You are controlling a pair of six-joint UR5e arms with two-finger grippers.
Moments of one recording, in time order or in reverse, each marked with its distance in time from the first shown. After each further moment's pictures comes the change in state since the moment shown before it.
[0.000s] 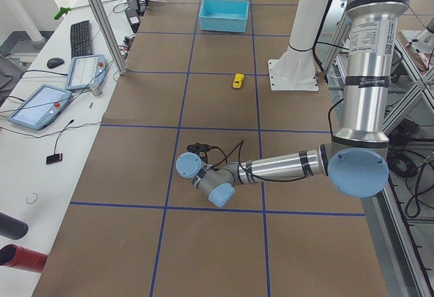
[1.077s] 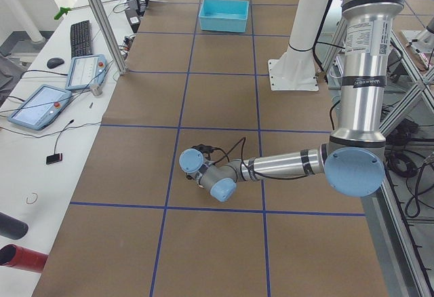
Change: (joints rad) left arm 0.063 0.013 0.007 0.048 0.089 0.072; right arm -0.001 0.000 0.002 0.000 -0.001 0.000
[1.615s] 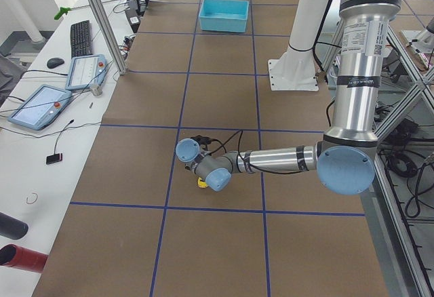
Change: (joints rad) left arm 0.022 -0.027 -0.057 0.066 0.005 -0.004; right arm 0.000 0.000 0.001 0.000 -0.001 0.000
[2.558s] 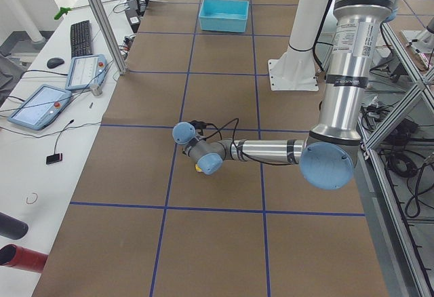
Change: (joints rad) left arm 0.054 -0.073 -0.020 0.001 0.004 -0.135; right arm 0.000 0.000 -0.001 0.000 -0.001 0.000
